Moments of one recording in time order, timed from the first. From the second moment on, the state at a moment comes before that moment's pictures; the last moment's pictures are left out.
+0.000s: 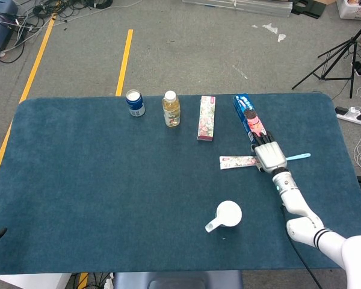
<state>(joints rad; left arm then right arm) -0.02 -0.98 -0.07 -1.73 1.29 1.47 0.18 0.70 -1.62 0.13 -0.84 -1.22 0.81 -0.26</state>
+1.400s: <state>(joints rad) -0.02 -0.98 -0.06 -1.73 1.29 1.47 0.18 0.72 -1.65 0.14 -0.80 -1.22 0.75 -0.28</state>
